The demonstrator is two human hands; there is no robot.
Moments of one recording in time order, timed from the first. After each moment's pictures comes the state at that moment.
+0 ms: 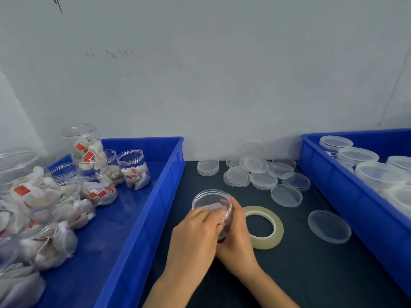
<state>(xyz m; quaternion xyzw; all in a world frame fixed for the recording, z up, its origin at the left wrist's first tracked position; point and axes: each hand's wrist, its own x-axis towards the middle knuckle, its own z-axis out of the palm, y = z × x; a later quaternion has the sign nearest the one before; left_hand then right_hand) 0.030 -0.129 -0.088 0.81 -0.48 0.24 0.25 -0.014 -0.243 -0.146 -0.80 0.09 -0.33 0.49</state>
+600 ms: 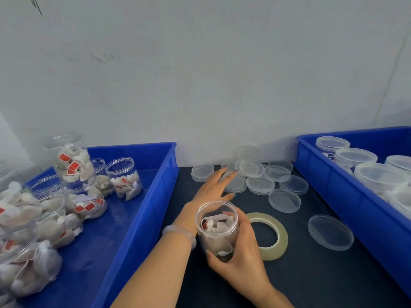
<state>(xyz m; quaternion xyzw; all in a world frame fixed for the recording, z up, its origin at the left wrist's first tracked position) 0.184 -0.273 -0.120 0.81 -0.56 0.02 0.19 -0.022 -0.259 -0.154 -0.80 0.09 -0.38 0.45</state>
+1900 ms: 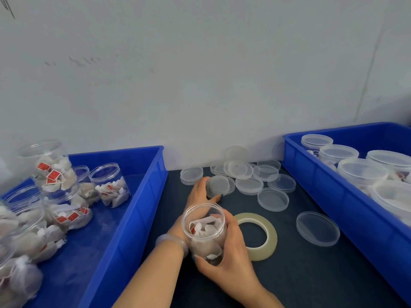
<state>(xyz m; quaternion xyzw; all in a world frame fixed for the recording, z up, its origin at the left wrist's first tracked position) 0.195 -0.283 -0.161 0.83 -0.39 -0.05 0.39 -0.016 -0.264 -0.165 -0.78 0.08 -0.37 0.49</state>
